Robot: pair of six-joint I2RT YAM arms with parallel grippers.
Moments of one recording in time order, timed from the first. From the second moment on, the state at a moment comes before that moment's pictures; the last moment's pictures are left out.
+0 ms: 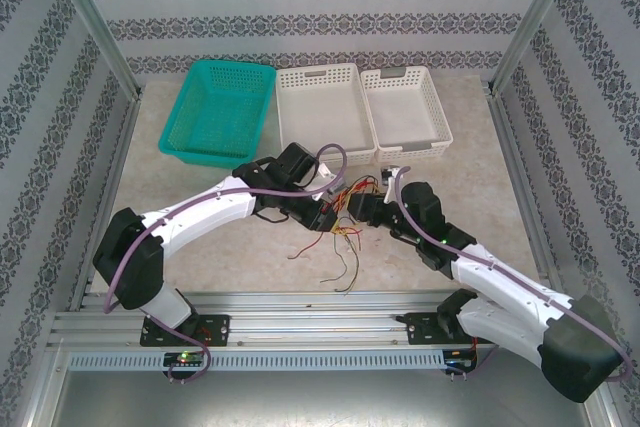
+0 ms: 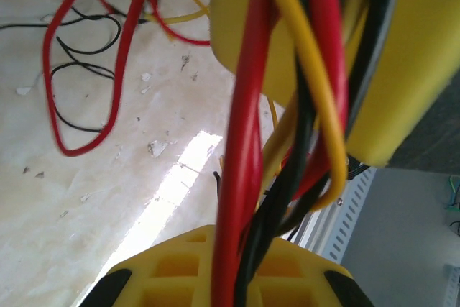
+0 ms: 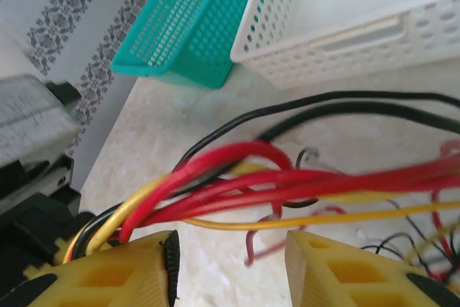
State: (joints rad) left arm -0.73 1.58 1.20 -0.63 0.59 -0.20; right arm 0.60 0.95 0.46 0.12 -0.22 0.69
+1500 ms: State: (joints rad) left arm -0.76 1.44 1.19 -0.53 0.48 -0.20; right arm 0.44 0.73 0.42 -0.04 -0.06 0.65
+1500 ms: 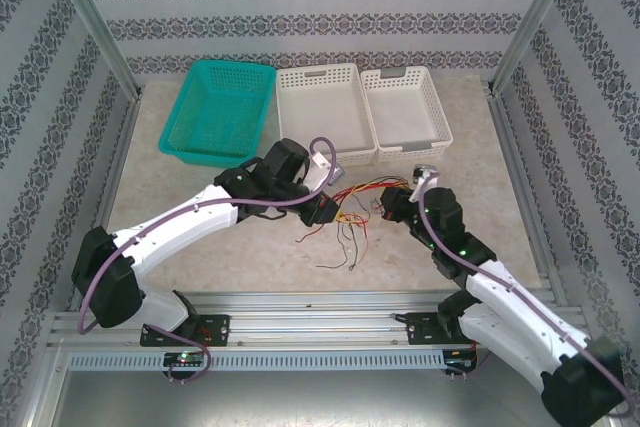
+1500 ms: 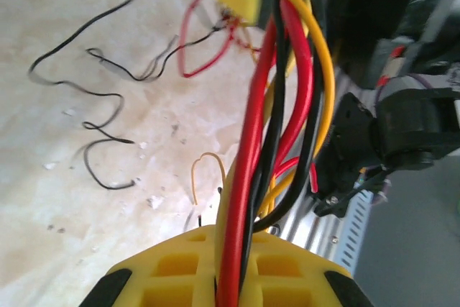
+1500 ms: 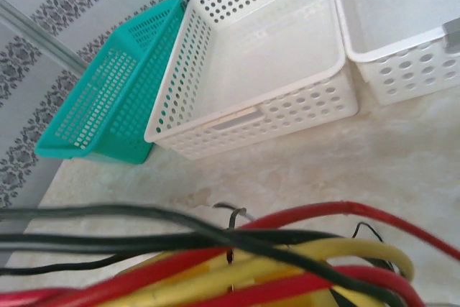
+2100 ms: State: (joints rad) left arm -0.74 1.42 1.19 -0.64 0.42 -0.17; right arm 0.21 0.75 0.48 -0.19 -0.31 0.64
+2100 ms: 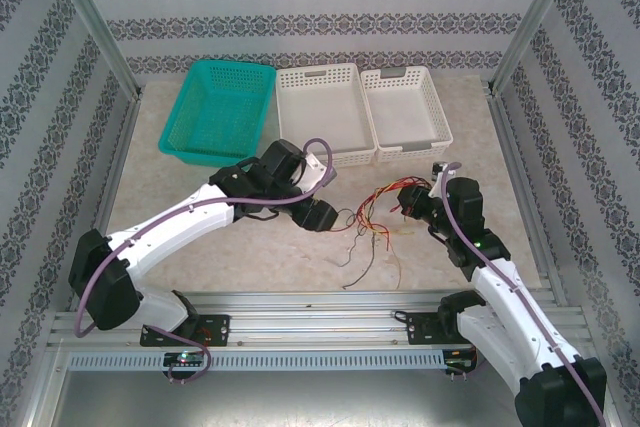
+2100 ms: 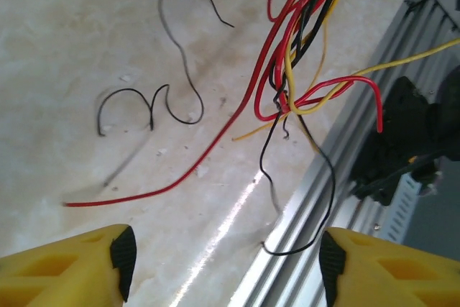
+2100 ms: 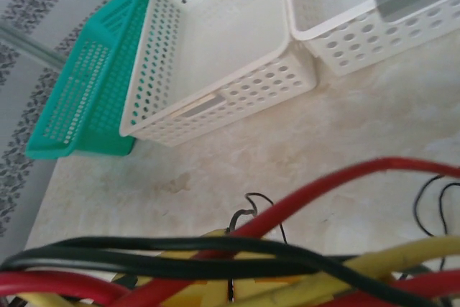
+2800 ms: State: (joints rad) left arm -0.74 1.42 1.10 -0.43 0.64 -0.31; right arm 0.35 0.83 0.49 0.01 -0.52 0.61
